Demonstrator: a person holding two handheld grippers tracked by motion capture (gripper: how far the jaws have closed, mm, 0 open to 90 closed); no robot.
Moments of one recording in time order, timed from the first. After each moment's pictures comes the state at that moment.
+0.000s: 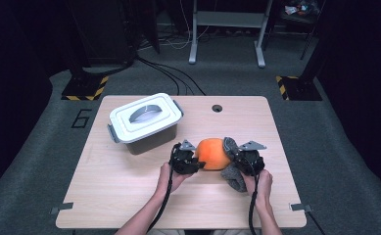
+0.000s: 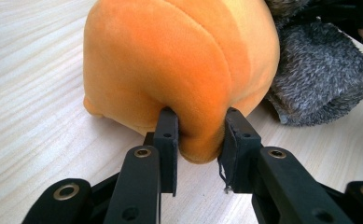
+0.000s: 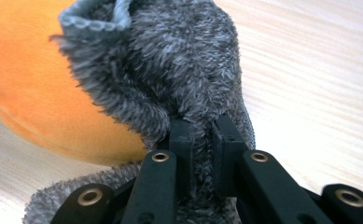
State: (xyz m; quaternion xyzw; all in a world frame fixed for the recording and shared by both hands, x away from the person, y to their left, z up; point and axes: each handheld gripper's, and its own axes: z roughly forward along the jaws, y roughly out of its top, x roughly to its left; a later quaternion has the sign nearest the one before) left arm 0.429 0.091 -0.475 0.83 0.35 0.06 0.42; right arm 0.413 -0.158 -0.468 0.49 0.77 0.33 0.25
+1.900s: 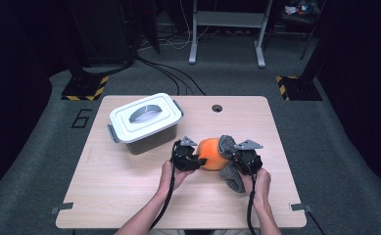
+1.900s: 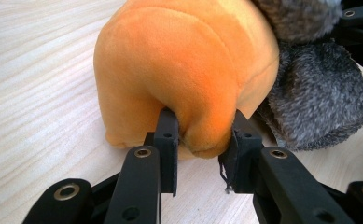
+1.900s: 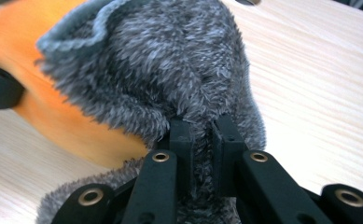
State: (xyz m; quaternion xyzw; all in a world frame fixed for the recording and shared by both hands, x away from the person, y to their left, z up) left arm 0.434 0.087 -0.467 0.82 0.38 0.05 0.43; right arm 0.410 -0.148 -0.456 0.47 0.77 0.32 0.27
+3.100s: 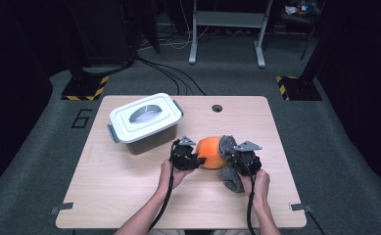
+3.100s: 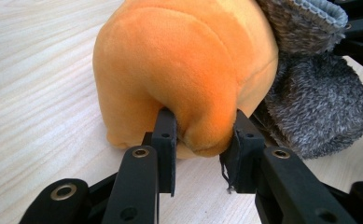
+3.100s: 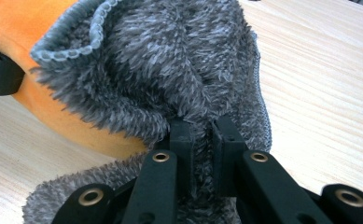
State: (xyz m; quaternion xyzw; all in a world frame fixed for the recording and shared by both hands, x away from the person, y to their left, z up) left arm 0.437 0.090 -0.470 0.82 0.38 0.05 0.43; right arm 0.410 -0.145 -0.463 0.47 0.78 0.32 0.26
